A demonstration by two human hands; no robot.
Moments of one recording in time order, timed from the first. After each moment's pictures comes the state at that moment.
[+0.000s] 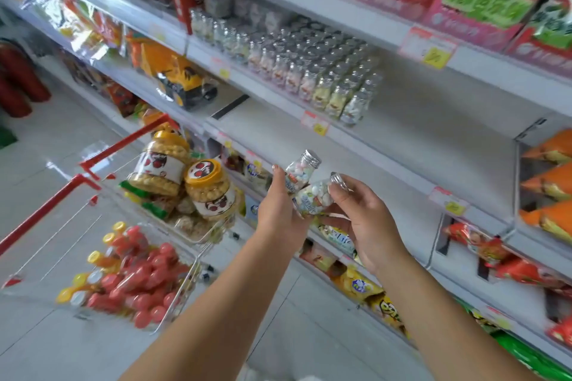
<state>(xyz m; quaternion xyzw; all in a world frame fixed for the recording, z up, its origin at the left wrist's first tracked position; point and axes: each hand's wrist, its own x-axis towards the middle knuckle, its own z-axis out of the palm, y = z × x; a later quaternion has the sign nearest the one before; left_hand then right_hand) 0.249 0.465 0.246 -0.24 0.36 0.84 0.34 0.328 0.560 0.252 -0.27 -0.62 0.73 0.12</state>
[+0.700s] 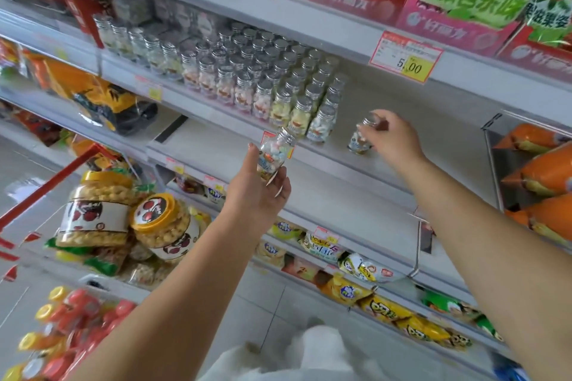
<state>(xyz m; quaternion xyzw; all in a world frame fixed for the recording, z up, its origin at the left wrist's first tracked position) 0.134 0.534 0.245 -0.19 0.36 0.81 0.42 0.206 0.776 0.257 -0.40 -0.81 0.37 0.21</state>
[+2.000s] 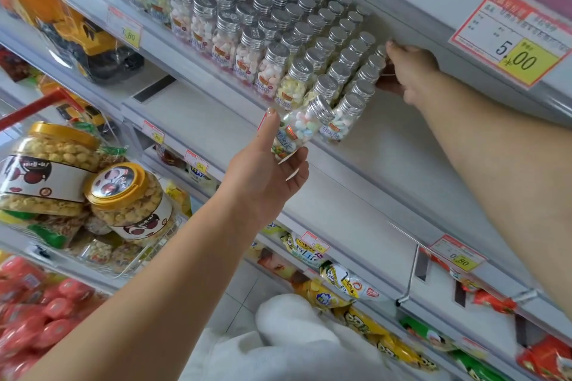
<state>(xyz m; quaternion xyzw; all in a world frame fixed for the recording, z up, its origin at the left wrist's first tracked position) 0.111 0.572 0.227 -0.10 0.35 0.82 0.44 0.072 0.852 0.274 -0.41 -0.72 0.52 0.22</state>
